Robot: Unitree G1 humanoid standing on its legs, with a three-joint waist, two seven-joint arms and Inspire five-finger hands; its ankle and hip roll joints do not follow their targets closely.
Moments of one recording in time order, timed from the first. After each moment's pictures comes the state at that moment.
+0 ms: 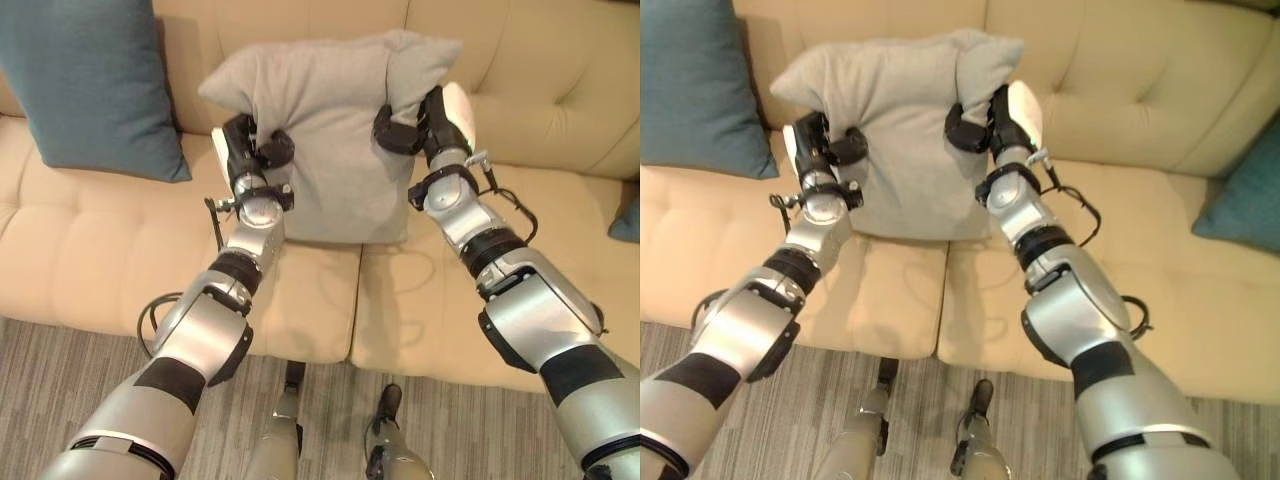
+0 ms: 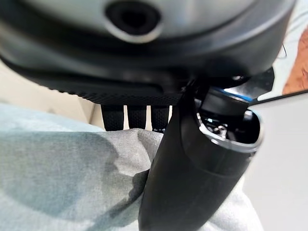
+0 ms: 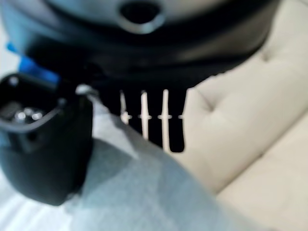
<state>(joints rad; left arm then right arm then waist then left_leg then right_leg) -1.29 0.22 -0.45 1.22 -0.58 -0.25 0.58 -1.39 -0.40 0.72 1.25 0.10 -0.08 -0.44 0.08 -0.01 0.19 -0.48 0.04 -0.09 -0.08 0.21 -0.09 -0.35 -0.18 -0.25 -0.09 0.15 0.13</state>
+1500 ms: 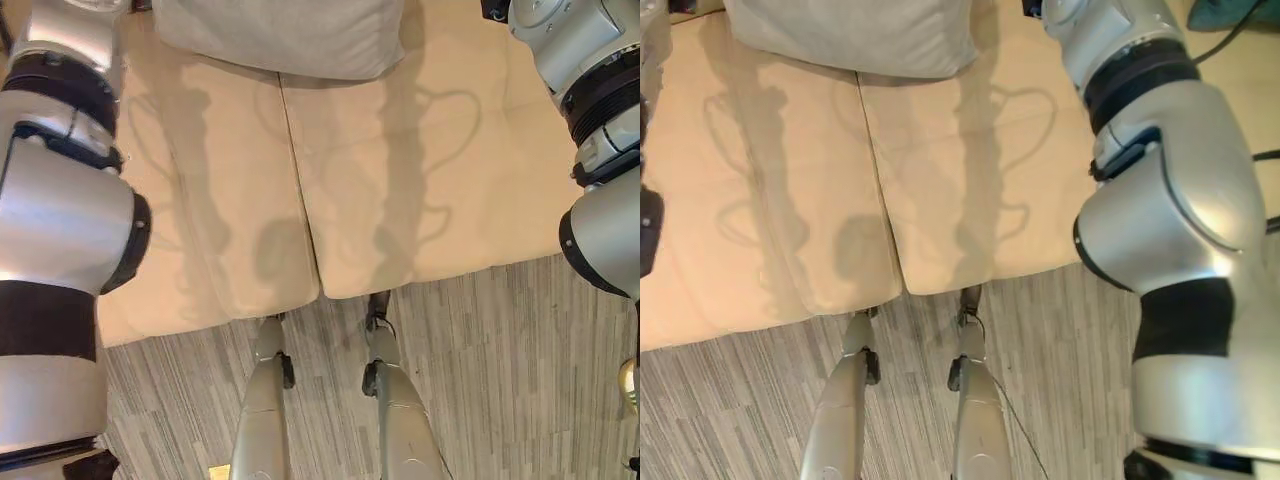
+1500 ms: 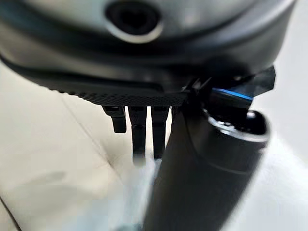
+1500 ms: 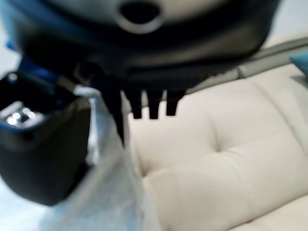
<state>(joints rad) -1.84 0.67 -0.65 1.56 -0.32 -0.10 0.38 -1.92 -0.55 1.05 1.36 0.02 -0.17 -0.35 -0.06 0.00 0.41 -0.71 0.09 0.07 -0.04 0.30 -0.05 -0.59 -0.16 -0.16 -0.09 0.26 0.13</state>
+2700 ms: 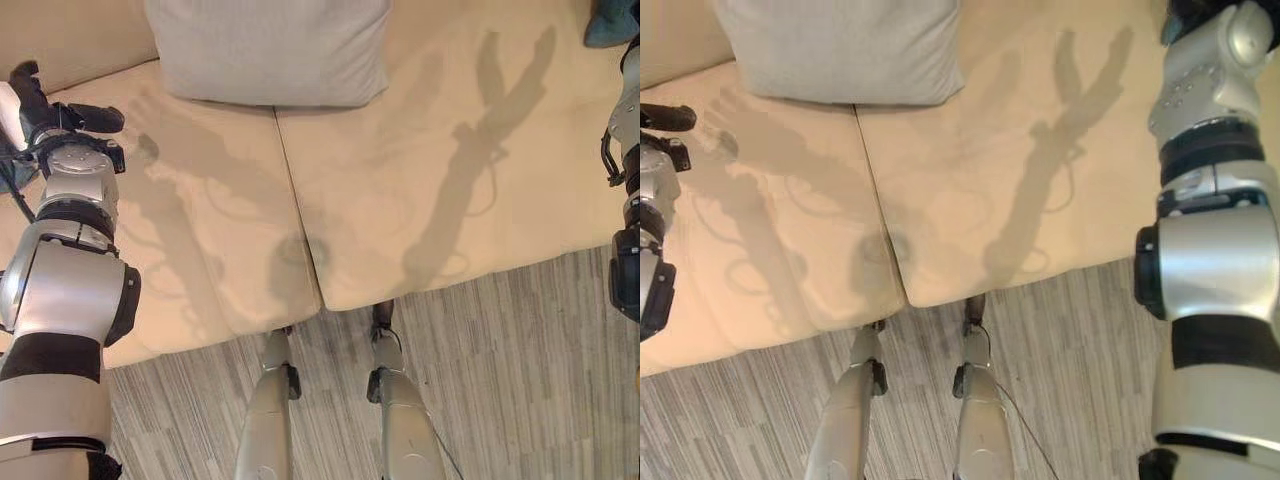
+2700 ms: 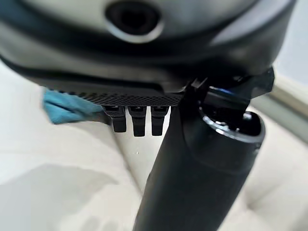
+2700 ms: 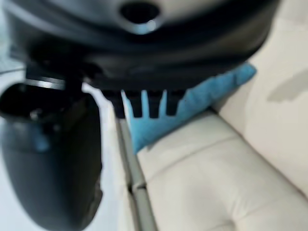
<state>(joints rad) -1.36 0.73 -0.28 1.44 -0.43 -0.13 0.42 -1.56 -0.78 0.29 1.17 1.06 -0.31 -0.30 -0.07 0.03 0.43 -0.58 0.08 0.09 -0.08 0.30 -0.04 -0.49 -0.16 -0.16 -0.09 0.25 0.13</state>
